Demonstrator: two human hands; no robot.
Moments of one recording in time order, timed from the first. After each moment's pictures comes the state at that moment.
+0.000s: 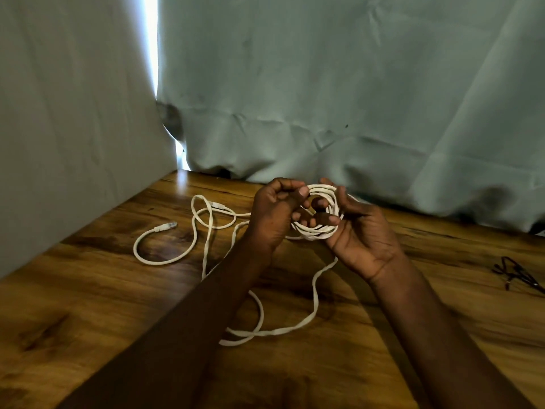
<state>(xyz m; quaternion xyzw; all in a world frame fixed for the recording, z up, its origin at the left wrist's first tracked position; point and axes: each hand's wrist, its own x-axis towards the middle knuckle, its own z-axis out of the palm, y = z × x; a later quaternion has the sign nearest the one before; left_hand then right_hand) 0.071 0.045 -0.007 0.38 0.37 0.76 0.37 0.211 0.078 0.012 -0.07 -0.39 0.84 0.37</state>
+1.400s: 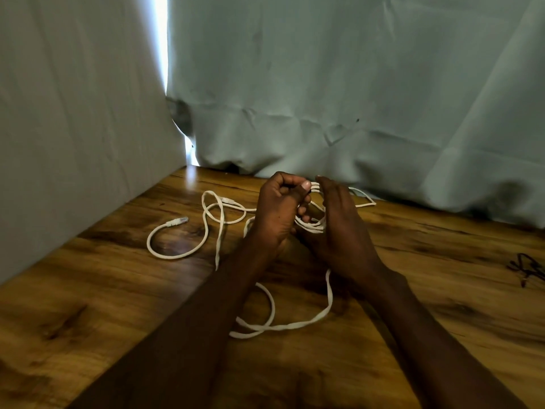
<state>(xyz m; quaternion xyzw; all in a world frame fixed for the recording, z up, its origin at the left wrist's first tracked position) 0.062 0.051 -0.015 0.37 0.40 0.77 0.33 0.192 0.081 -0.029 -0.30 -0.87 0.03 0.38</state>
